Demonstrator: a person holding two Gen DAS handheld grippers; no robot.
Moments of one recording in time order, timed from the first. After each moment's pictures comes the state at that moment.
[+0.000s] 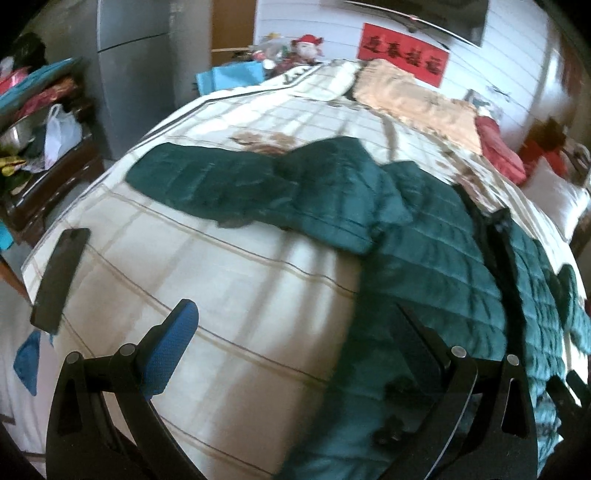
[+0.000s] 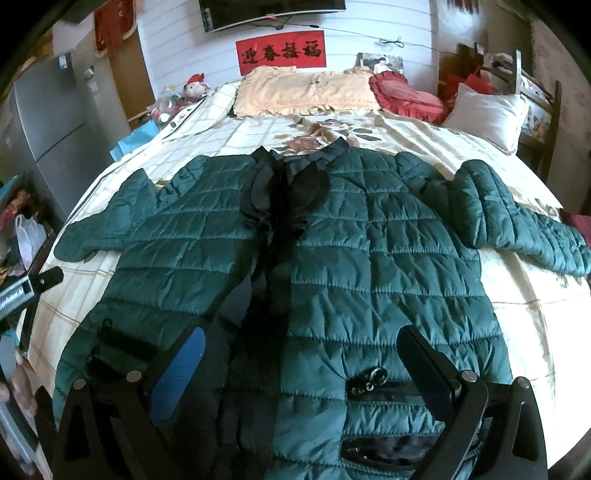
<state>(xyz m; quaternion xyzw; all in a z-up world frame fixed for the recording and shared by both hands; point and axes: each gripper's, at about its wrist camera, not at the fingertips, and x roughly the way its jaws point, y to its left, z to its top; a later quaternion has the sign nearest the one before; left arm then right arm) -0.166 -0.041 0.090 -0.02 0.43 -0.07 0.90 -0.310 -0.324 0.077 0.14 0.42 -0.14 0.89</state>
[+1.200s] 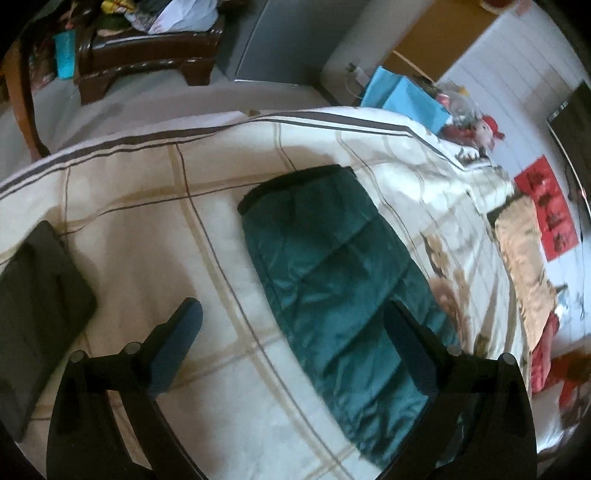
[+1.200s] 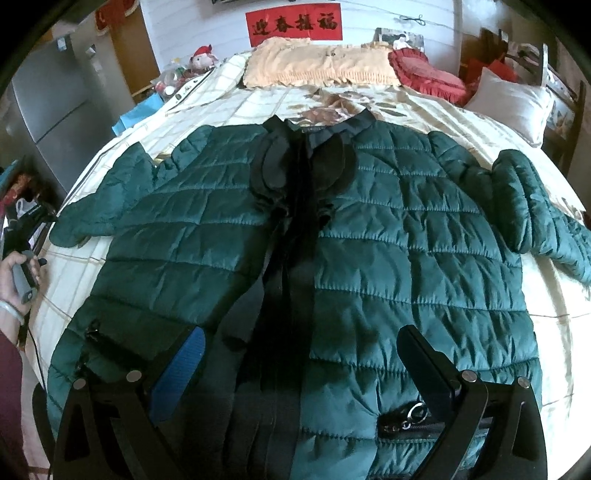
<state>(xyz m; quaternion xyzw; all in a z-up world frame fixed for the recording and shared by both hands) 0.037 0.155 0.019 -0.32 0.44 0.12 0.83 -0.269 -0.327 0.049 0.14 0.47 -0.11 0.86</state>
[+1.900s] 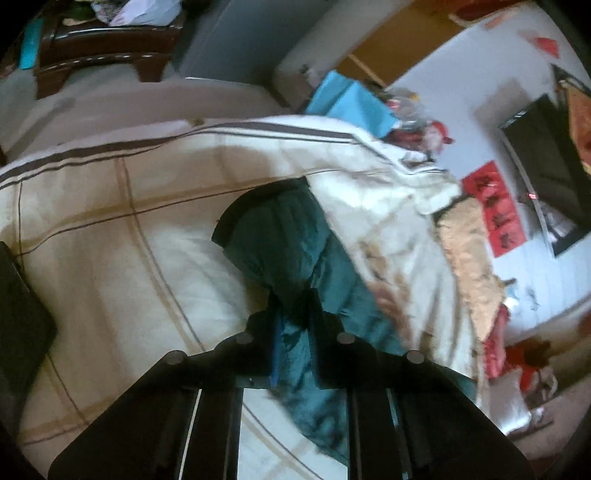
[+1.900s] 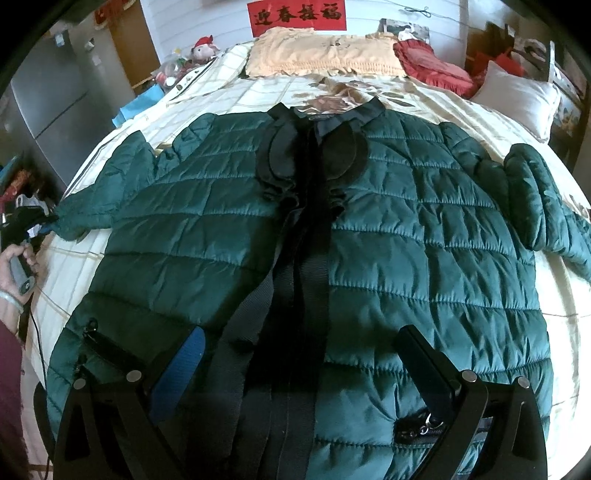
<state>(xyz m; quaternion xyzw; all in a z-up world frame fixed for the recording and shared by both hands) 0.039 0.156 0.037 -0.36 0.40 0.00 0.84 -0.261 -0.323 0.044 0.14 0.48 -0.11 0.86</state>
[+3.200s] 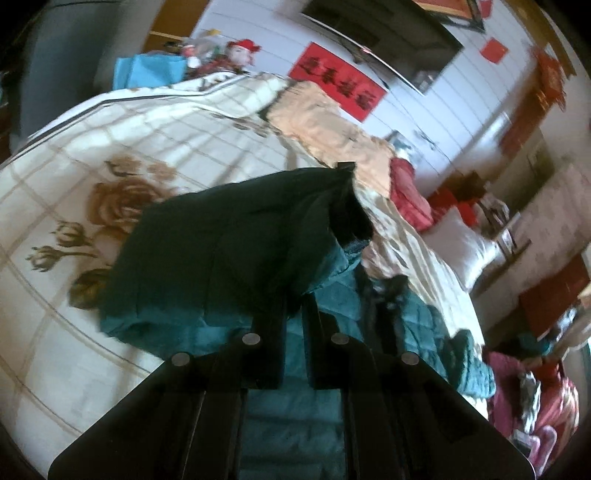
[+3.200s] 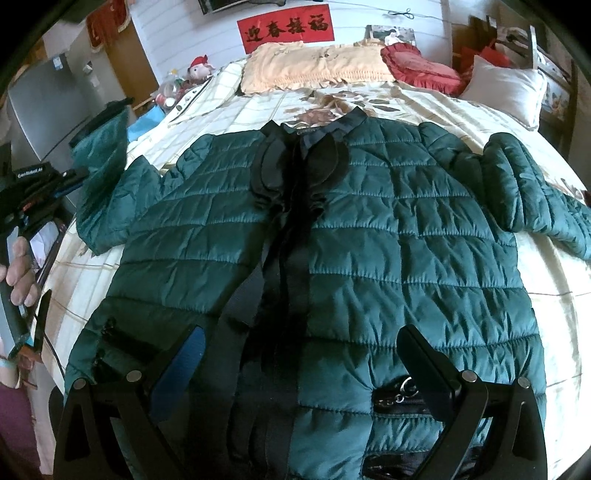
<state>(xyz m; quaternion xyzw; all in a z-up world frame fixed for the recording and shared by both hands) -0.078 -0.092 0.134 -0.17 0.41 -0.27 0.86 -0.293 -0.334 0.058 0.17 0.45 -0.11 0.87</state>
